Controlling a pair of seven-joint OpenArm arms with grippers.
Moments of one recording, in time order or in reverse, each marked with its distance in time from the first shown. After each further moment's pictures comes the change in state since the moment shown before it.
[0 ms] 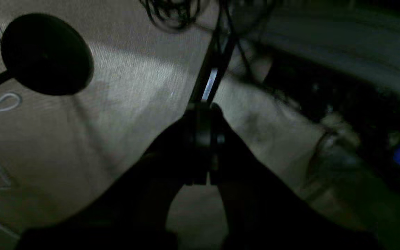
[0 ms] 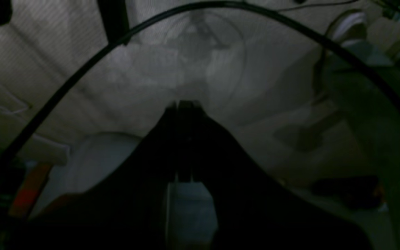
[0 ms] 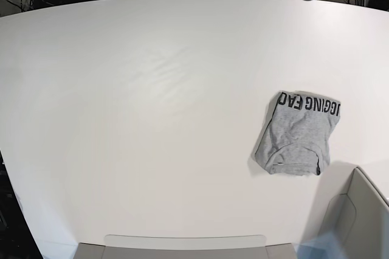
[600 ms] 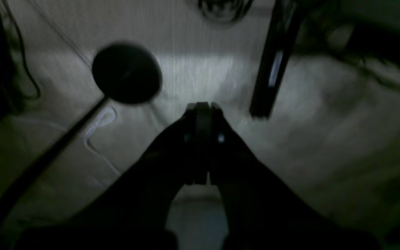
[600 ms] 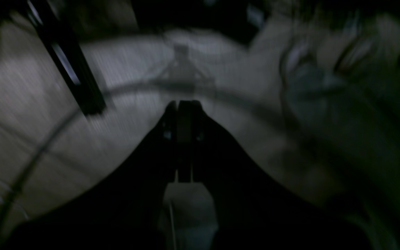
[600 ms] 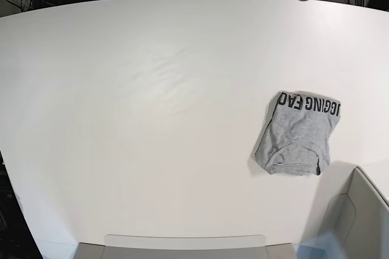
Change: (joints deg) left arm -7.7 -3.1 13.4 -2.4 5.9 13.3 6.1; right arm 22.4 -3.4 0.1 -39.0 0.2 0.0 27.6
